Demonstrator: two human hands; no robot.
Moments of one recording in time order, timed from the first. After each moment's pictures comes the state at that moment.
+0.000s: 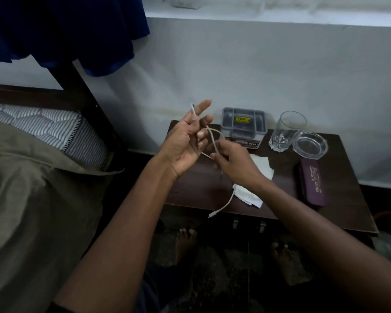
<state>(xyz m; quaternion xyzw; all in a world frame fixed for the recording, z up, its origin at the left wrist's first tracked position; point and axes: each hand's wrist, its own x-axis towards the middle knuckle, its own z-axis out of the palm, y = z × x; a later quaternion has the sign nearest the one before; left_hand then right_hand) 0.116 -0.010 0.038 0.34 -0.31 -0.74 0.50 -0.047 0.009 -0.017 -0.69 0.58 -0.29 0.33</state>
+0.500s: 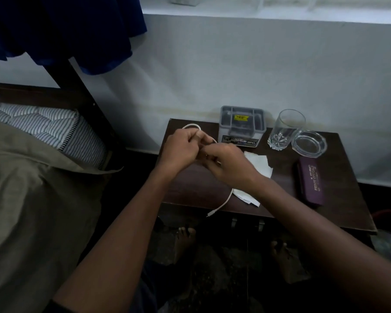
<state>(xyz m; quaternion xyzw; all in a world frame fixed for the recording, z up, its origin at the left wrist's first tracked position) 0.123 -0.007 0.014 0.63 -0.64 -0.33 0.29 -0.043 0.013 -0.009 -0.84 0.43 -0.28 0.18</state>
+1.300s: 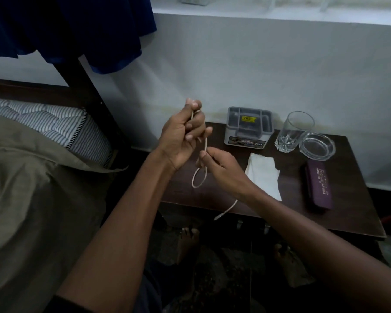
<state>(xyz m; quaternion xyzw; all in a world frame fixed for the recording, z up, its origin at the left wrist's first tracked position) 0.136 -0.017 0.046 0.28 -0.35 -0.75 0.48 -0.012 0.022 -0.030 -0.67 0.49 -0.36 0.43</state>
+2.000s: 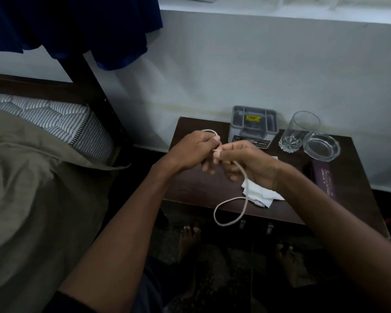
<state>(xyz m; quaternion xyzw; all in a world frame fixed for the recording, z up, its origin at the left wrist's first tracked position) 0.141 -0.011 0.018 0.51 -0.70 -0.45 0.22 -0.051 0.014 0.020 -0.52 0.37 -0.26 0.72</state>
